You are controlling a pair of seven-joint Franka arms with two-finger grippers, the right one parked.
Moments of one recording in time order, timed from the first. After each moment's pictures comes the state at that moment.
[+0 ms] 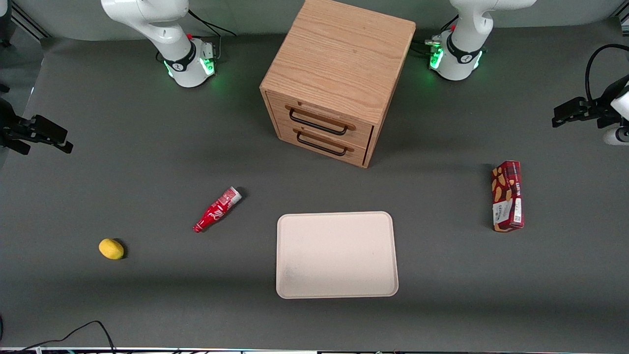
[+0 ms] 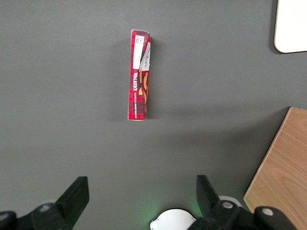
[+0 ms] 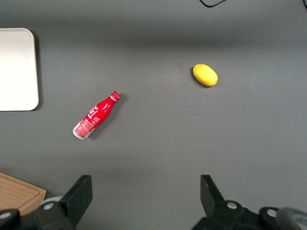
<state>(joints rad) -0.06 -0.06 0.12 -1.71 0.04 1.50 0.11</state>
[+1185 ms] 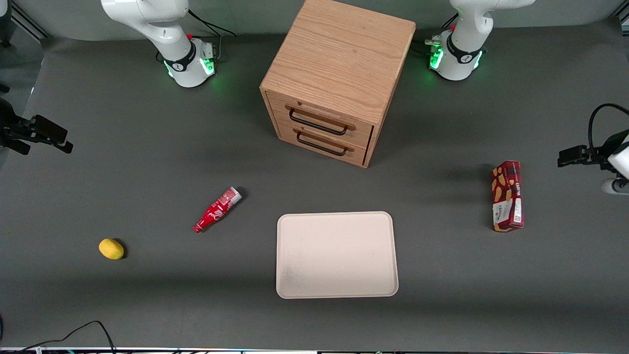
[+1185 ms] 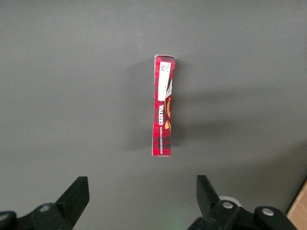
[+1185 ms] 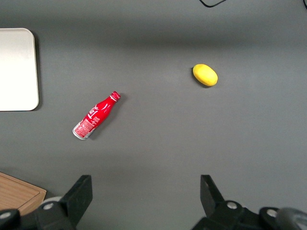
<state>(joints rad) 0.00 0.17 0.15 -1.67 0.05 1.68 0.24</state>
